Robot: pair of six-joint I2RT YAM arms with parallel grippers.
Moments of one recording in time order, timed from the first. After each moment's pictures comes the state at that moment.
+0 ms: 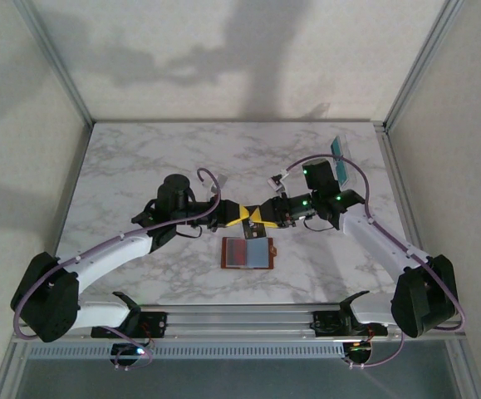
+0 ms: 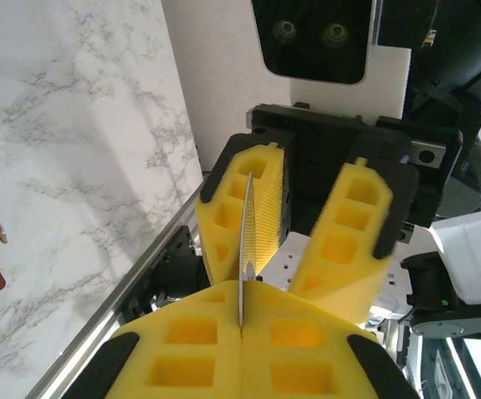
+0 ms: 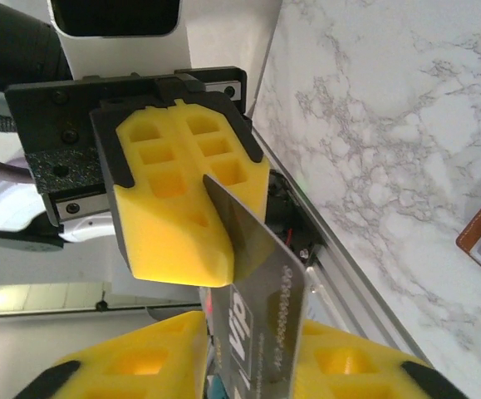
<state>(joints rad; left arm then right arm) -0.59 1.28 0.75 0.24 0.84 -1.13 0.46 1.31 0.96 -0.45 -1.16 0.57</state>
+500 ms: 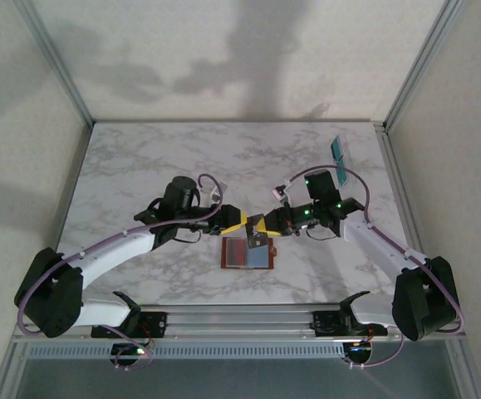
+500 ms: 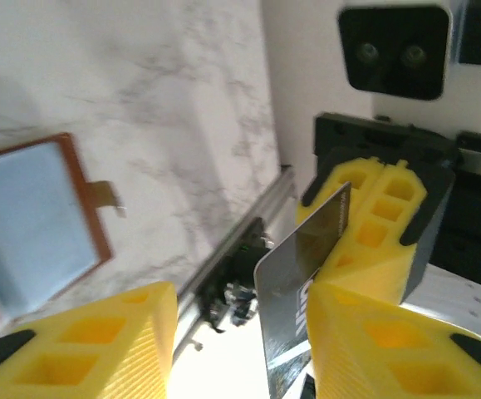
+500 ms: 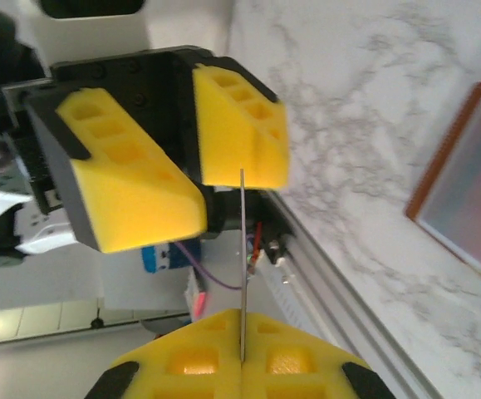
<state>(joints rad) -0.58 1.32 0.76 -0.02 0.72 -0.95 0.44 1.28 0.82 -0.43 -1.09 0.57</state>
